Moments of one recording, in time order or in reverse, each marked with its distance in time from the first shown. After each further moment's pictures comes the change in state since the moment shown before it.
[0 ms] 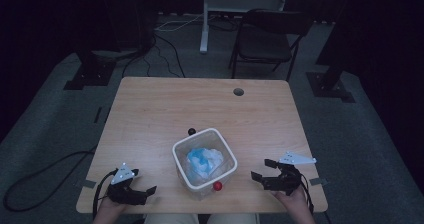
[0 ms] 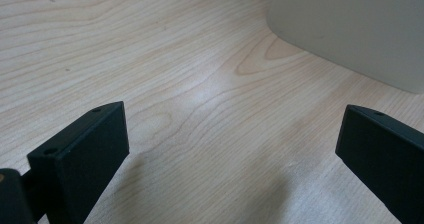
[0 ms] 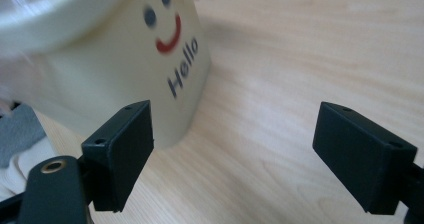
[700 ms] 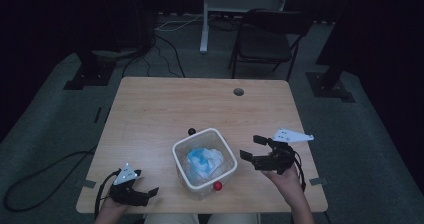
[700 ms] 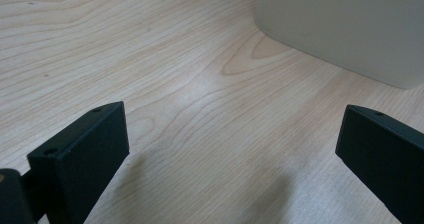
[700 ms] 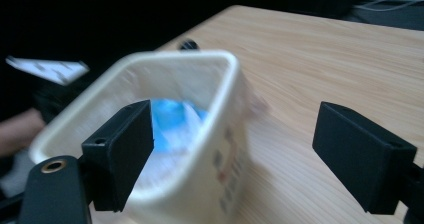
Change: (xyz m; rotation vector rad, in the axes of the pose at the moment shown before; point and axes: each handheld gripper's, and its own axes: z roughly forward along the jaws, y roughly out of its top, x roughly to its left) left arm -0.006 0.003 0.002 0.004 -0.019 0.021; right arm 0.033 0.085 0.000 -0.111 0.094 -0.087
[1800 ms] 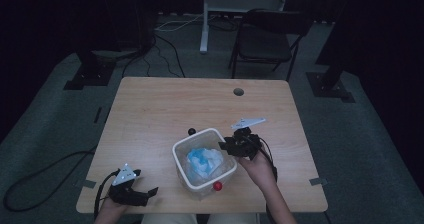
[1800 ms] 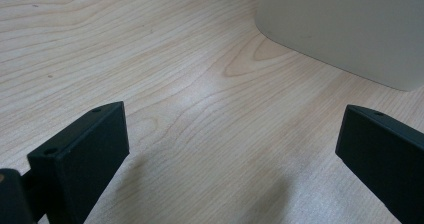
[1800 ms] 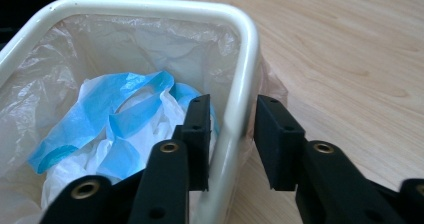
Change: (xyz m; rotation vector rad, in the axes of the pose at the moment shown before) left arm 0.001 -0.002 -0.001 -0.016 0.002 0.001; right arm 0.017 0.026 0.088 0.332 -0.123 -0.033
